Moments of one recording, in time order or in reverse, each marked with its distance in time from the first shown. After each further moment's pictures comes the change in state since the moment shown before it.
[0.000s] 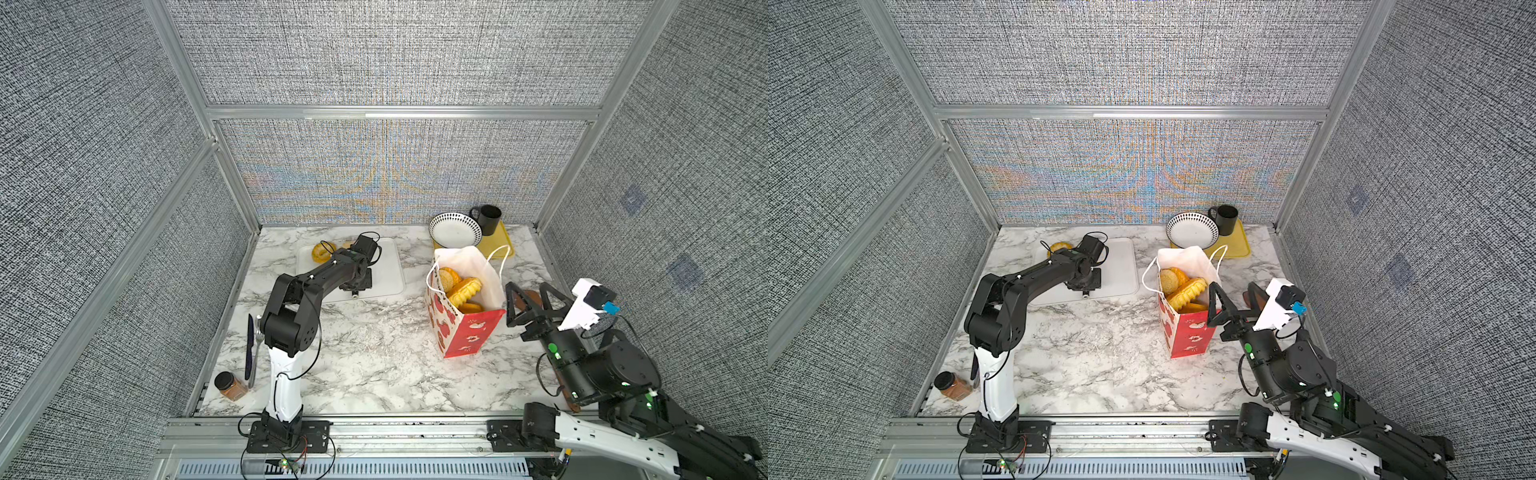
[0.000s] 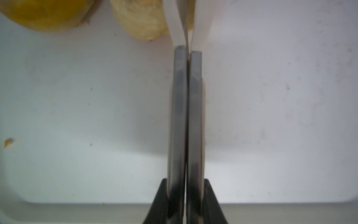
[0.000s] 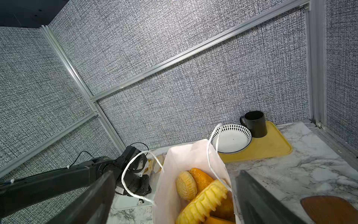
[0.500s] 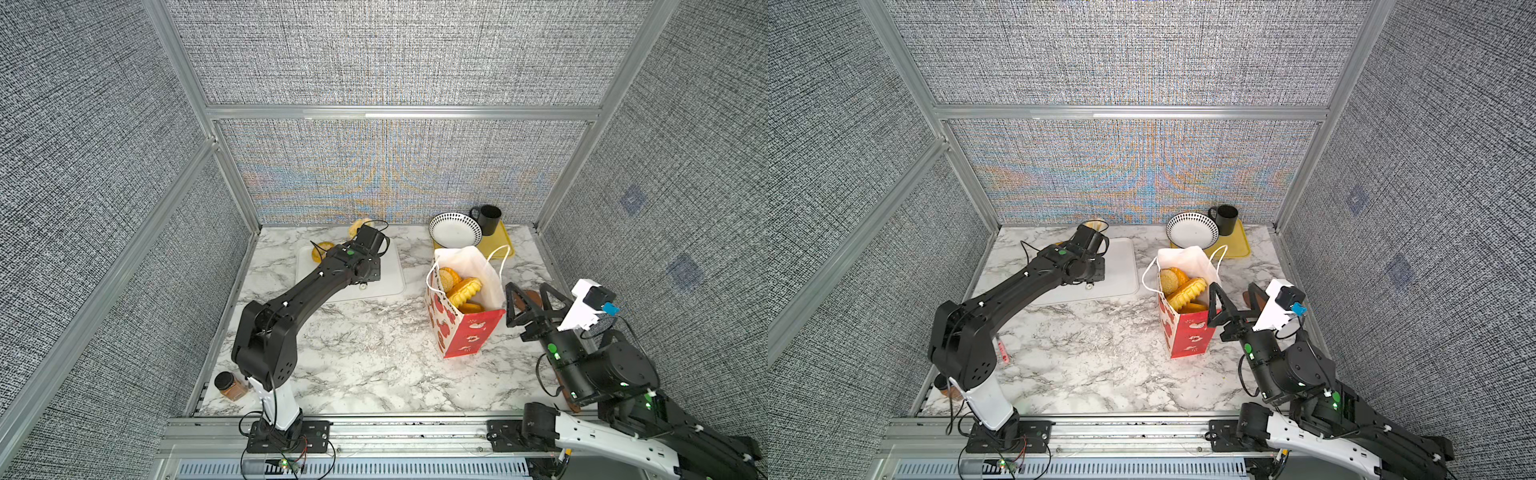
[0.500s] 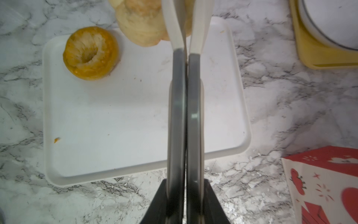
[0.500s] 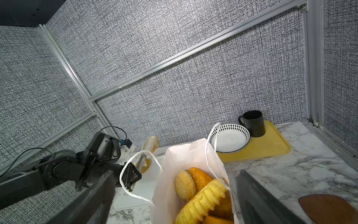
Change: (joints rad) left arm -0.123 -0.340 -0.025 -0.029 -0.008 0.000; right arm 0.001 0.001 -0.005 0.000 0.006 0.000
